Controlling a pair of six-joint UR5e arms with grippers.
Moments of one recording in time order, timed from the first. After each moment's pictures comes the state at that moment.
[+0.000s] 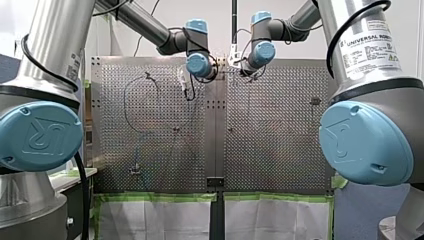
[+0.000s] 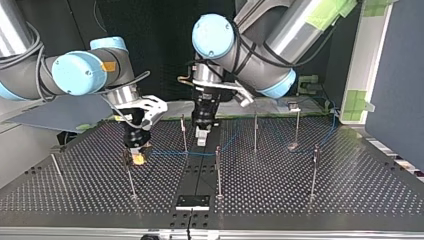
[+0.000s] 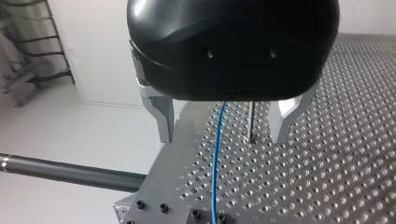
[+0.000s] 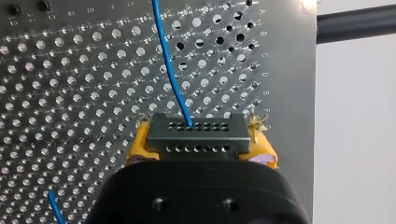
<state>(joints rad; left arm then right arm) -0.58 -1.79 -1.58 -2.76 -2.00 -1.72 2.11 -1.26 1.34 -0.07 1.59 1.73</state>
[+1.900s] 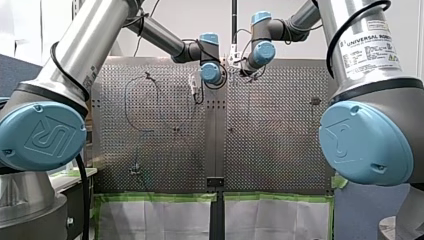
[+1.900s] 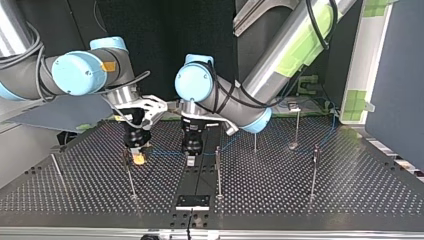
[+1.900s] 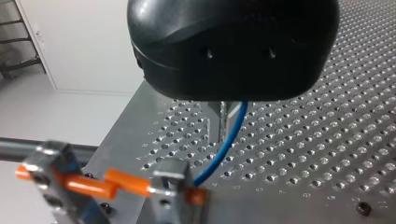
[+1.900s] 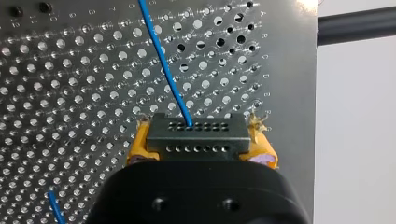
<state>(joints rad) -0.56 -2.01 -1.30 -2.84 -2.00 -1.67 2.11 -1.26 1.34 -0.06 1.58 1.73</state>
